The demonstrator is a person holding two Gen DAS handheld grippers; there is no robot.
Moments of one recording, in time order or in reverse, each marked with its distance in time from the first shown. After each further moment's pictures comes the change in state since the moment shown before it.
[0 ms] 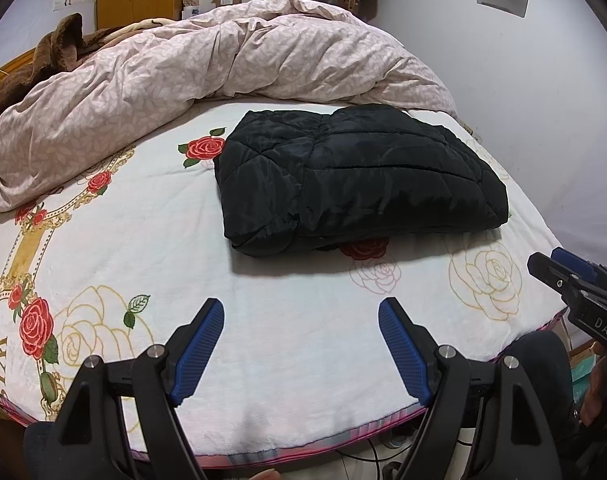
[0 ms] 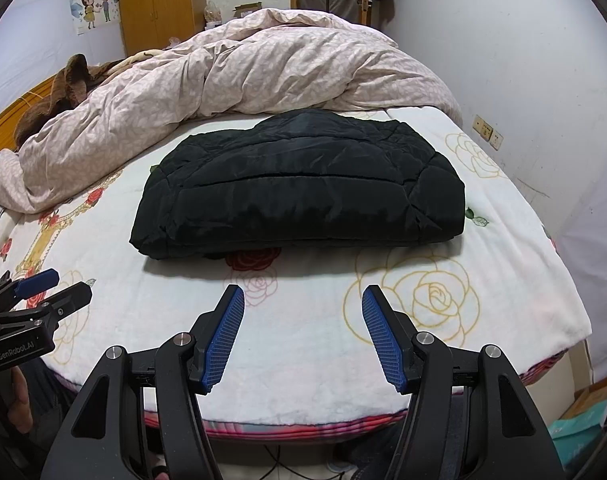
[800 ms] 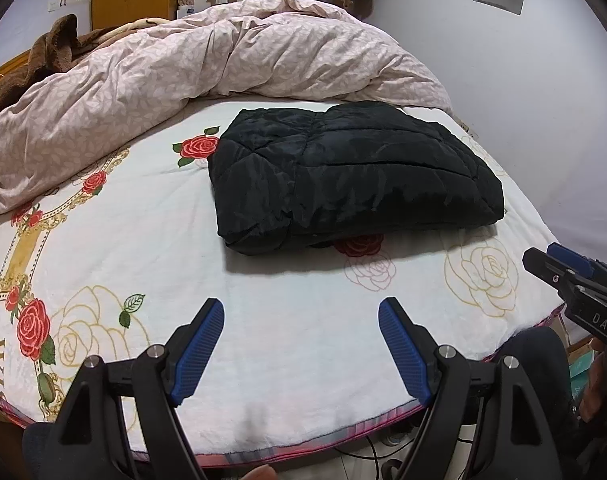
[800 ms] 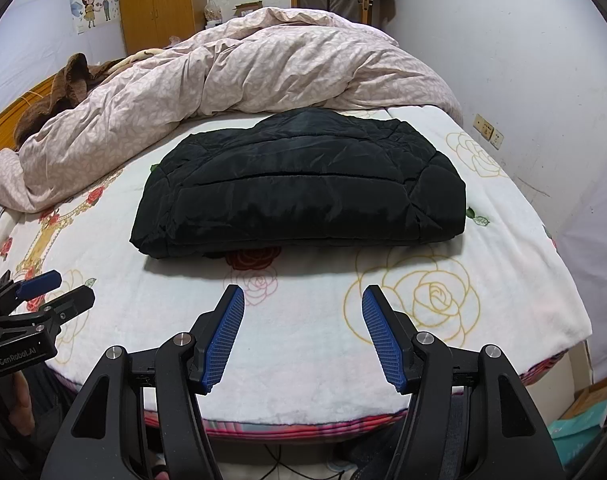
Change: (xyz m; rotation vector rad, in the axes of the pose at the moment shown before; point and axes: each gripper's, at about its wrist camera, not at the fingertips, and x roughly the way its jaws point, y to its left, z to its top) left arm 0.002 -0.003 -0.001 0.012 0.008 -0.010; right arm 0.000 0.000 0.000 0.002 0.001 0.000
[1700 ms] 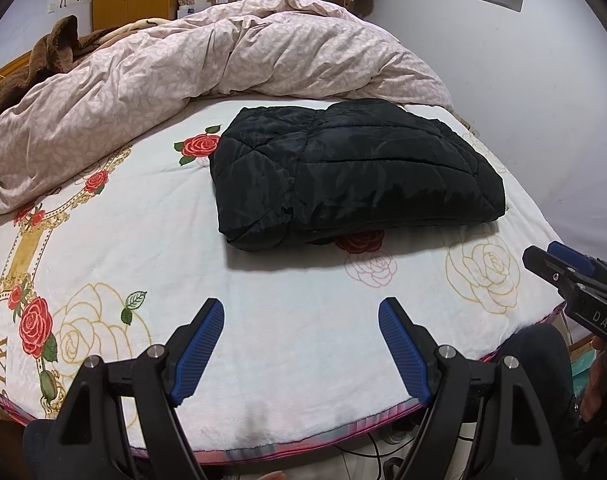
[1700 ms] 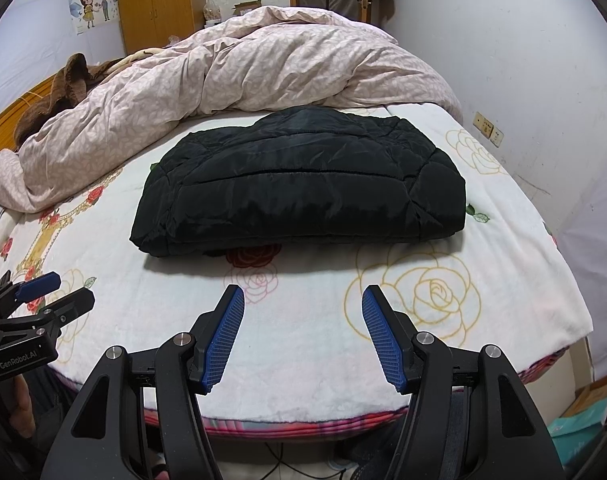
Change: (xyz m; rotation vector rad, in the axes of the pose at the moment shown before) left arm -0.001 -0.002 -0.003 0.008 0.002 0.006; right arm 0.002 -0.002 -0.001 -0.003 0.001 0.003
